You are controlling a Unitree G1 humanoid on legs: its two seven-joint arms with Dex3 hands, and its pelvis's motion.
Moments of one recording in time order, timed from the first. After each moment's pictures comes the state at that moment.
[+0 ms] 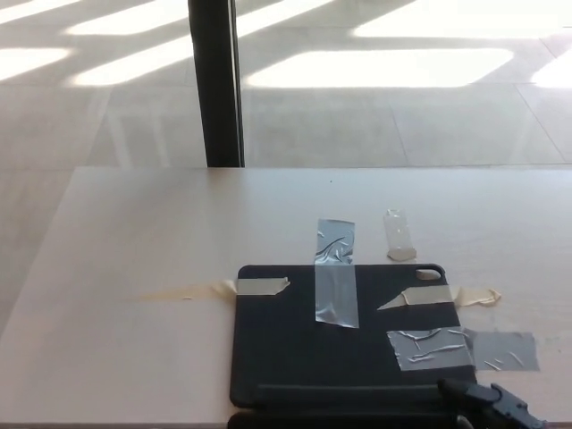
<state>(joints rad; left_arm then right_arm) -0.12 0.68 0.56 1.25 -0.18 0.05 -0.13 0.42 -0.09 0.09 -0.41 -0.18 0.30 -0.01</state>
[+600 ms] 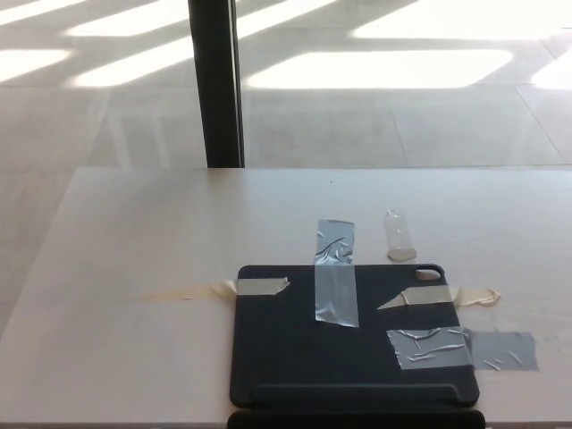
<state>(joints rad) -0.13 0.68 0.57 1.25 -0.18 0.05 -0.13 0.60 -0.12 -0.21 -0.55 0.02 0.59 0.11</state>
